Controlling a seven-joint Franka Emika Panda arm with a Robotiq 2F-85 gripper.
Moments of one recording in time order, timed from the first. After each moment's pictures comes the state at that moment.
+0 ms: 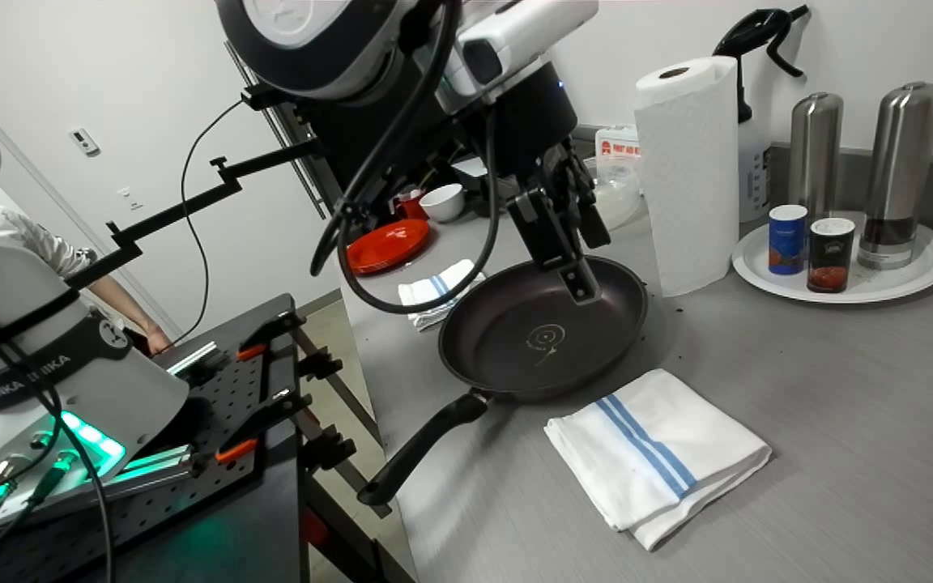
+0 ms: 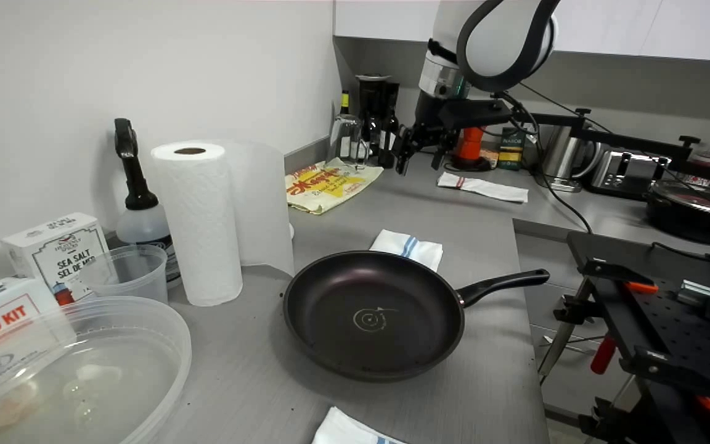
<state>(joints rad) -0.17 0.36 -0.27 -2.33 -0.16 2.91 0.44</state>
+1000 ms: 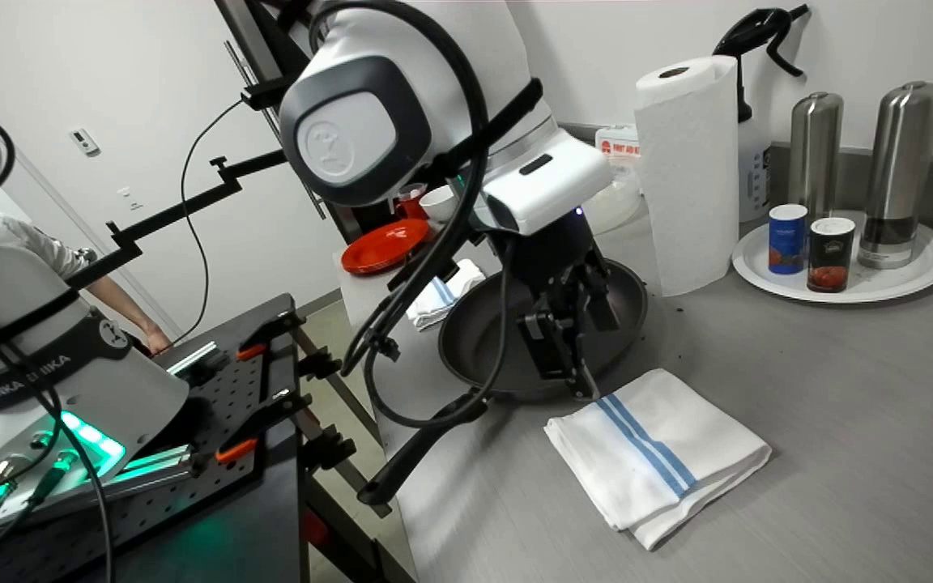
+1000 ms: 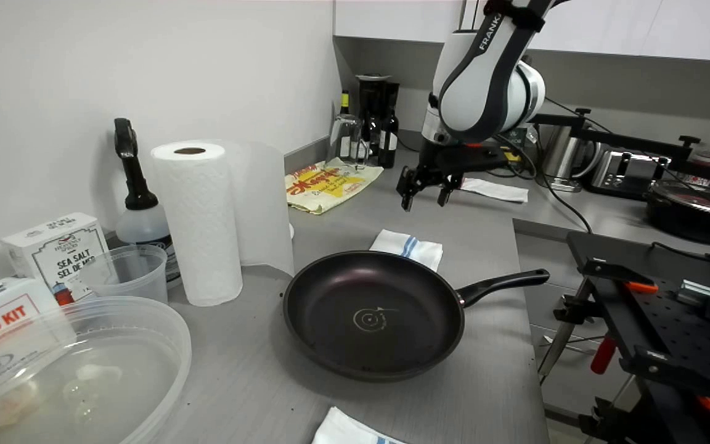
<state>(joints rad) -0.19 0.56 -0.26 -2.28 0.10 3.01 0.33</state>
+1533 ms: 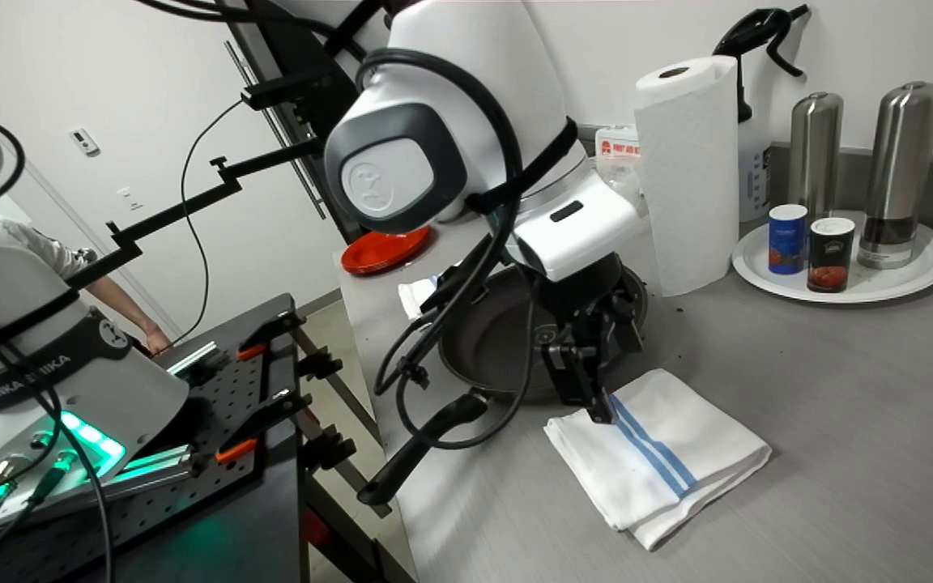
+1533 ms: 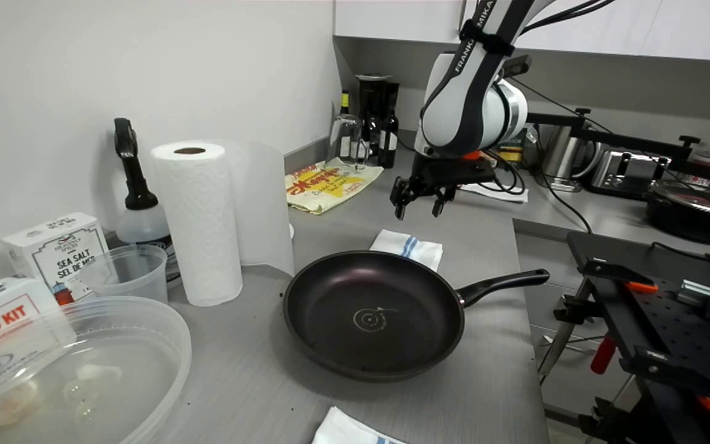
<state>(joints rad) -0.21 0.67 -0.24 -2.19 0.21 3.02 0.33</state>
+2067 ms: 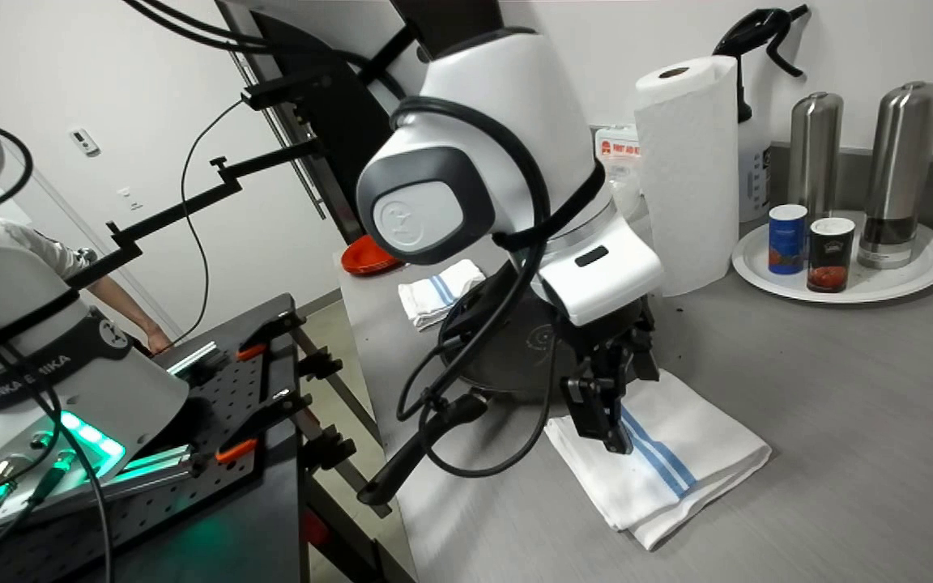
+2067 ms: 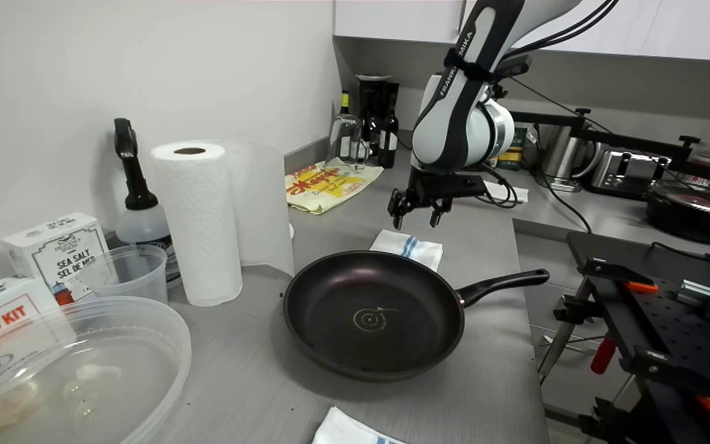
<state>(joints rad) -0.23 0.77 -0.23 -2.11 0.25 3.02 0.33</state>
